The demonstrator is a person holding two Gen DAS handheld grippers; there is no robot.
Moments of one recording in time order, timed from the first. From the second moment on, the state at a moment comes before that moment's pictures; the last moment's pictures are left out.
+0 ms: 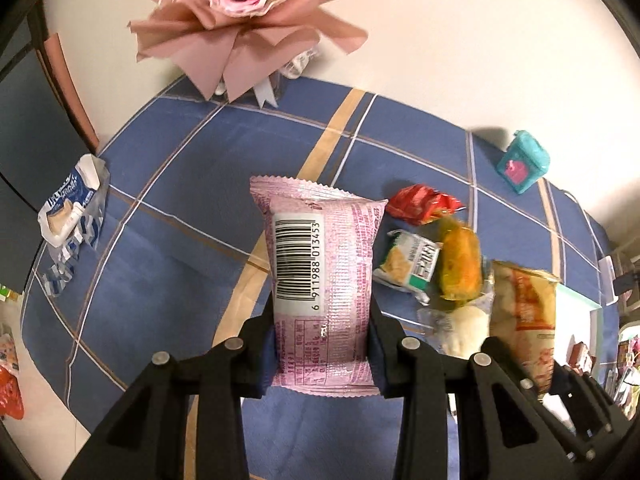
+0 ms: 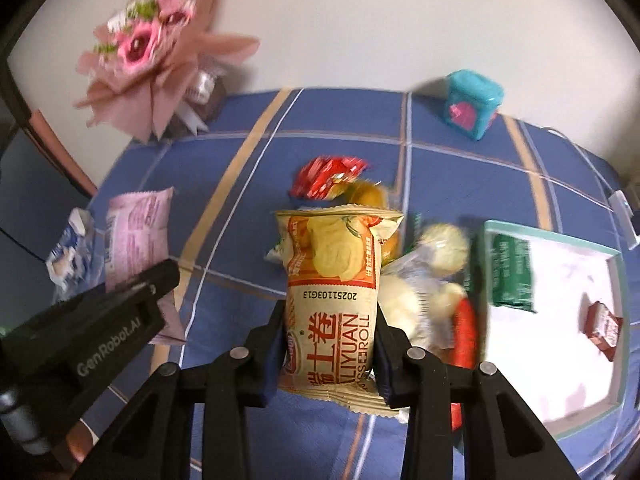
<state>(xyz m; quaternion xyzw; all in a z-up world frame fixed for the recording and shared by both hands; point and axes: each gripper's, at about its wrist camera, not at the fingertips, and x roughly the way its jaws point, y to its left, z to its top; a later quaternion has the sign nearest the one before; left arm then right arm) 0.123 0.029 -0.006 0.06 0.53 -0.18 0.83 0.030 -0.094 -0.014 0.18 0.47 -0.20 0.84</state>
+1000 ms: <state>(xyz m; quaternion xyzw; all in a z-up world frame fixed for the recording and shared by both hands) -0.056 -0.158 0.014 0.20 0.46 -0.37 0.78 -0.194 -0.319 0.006 0.36 0.37 -0.42 0.74</state>
